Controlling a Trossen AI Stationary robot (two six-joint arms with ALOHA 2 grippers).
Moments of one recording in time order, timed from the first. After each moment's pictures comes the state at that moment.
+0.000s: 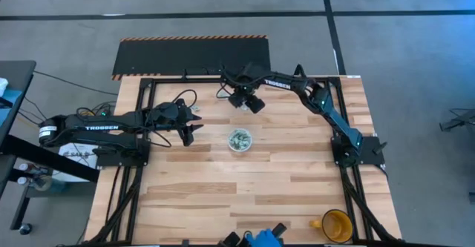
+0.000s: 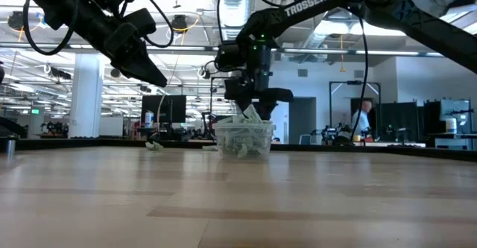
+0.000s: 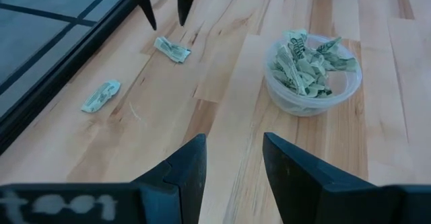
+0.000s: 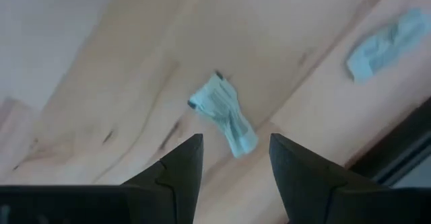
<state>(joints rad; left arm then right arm) 0.26 0.93 0.47 -0.09 -0.06 0.00 -0.43 2.39 2.18 -1.23 0.05 -1.18</state>
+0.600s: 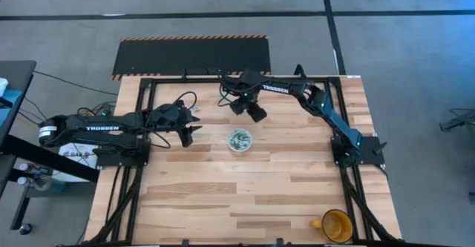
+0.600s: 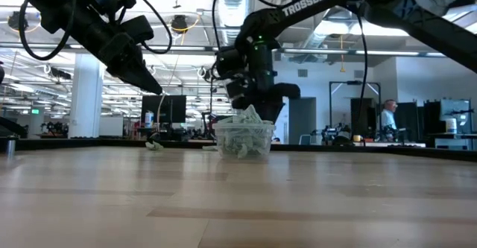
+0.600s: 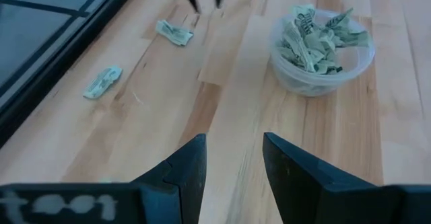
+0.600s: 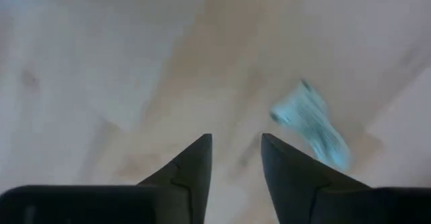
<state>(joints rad) 0.26 0.93 0.44 -0.10 -0.07 0.03 -0.38 2.39 2.14 -1.34 -0.01 -1.00</state>
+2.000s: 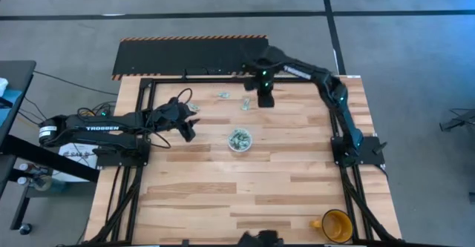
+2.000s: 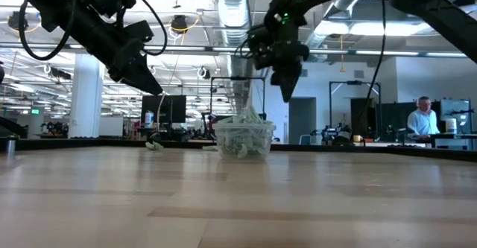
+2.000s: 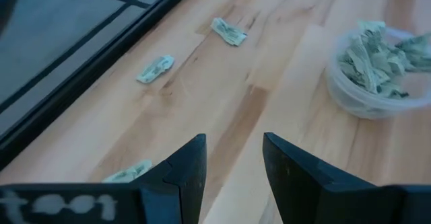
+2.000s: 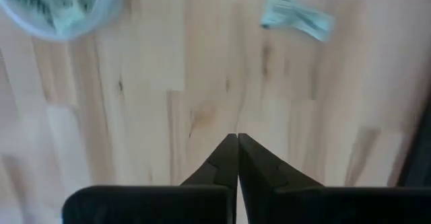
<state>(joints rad) 0.26 0.93 0.44 -0.10 -0.25 -0.10 -0.53 2.18 2.07 -1.48 -0.17 -0.61</state>
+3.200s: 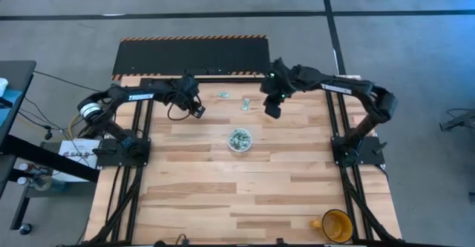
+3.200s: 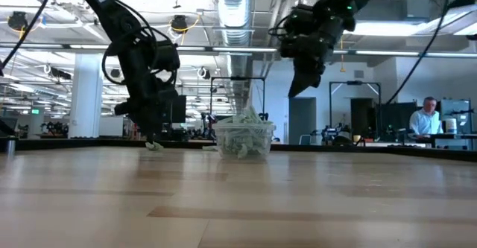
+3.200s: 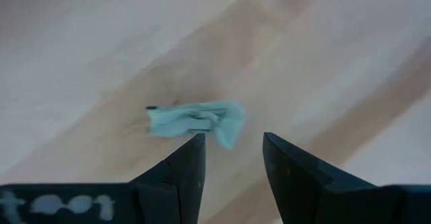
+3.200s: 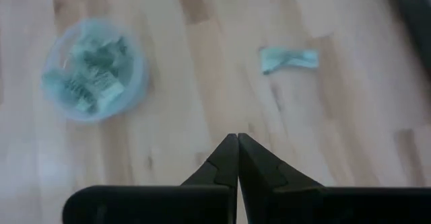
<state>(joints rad) 0.72 1.54 0.82 -0.45 0.05 -0.23 -0.54 1.64 1.25 -0.71 -0.30 -0.26</state>
